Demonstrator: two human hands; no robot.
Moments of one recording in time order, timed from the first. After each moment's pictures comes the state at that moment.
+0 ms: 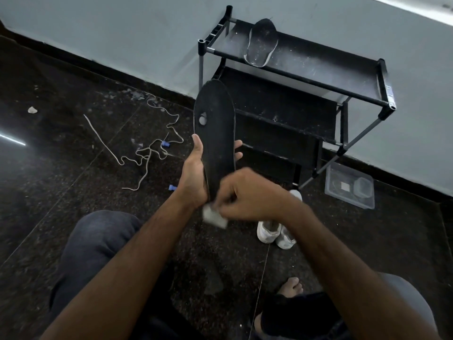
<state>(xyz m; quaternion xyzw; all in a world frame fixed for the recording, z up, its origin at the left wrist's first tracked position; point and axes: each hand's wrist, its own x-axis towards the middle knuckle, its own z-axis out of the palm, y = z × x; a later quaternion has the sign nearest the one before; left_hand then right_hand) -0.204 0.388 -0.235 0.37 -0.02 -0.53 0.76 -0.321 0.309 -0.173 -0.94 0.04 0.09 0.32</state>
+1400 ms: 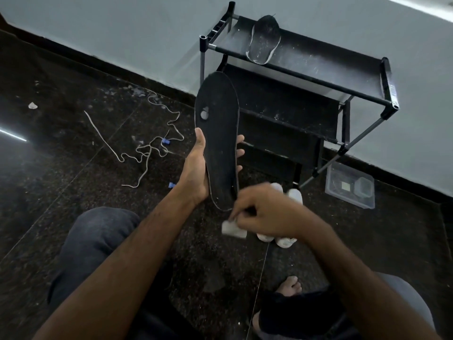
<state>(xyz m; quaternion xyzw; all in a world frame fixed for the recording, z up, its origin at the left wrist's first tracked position) -0.202 0.385 -0.237 0.41 -0.08 -0.52 0.75 -0.362 0.304 -0.167 -0.94 0.05 0.13 0.32</state>
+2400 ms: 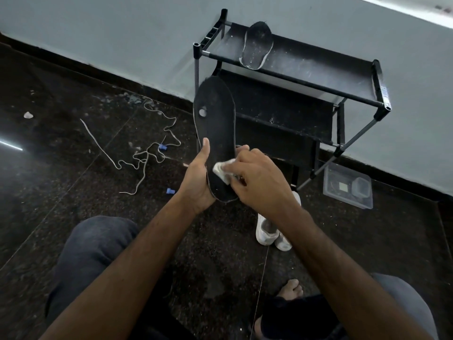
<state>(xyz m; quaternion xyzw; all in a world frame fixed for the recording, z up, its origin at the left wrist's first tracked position) -0.209 0.384 -0.232 0.30 -0.03 -0.62 0.73 -0.328 0.295 -0.182 -0.97 0.12 -0.14 0.14</state>
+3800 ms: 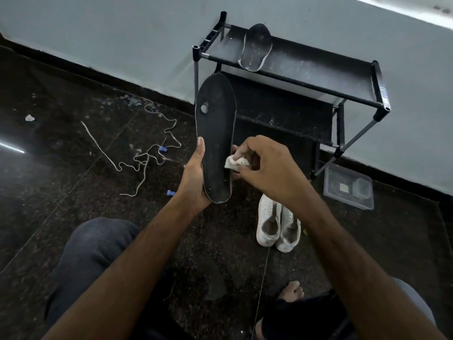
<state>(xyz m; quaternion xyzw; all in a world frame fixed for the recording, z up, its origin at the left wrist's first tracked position) -0.211 0.382 -0.229 0.36 -0.03 -0.53 0.77 -0.330 0.275 -0.154 -0.92 0.19 -0.13 0.30</state>
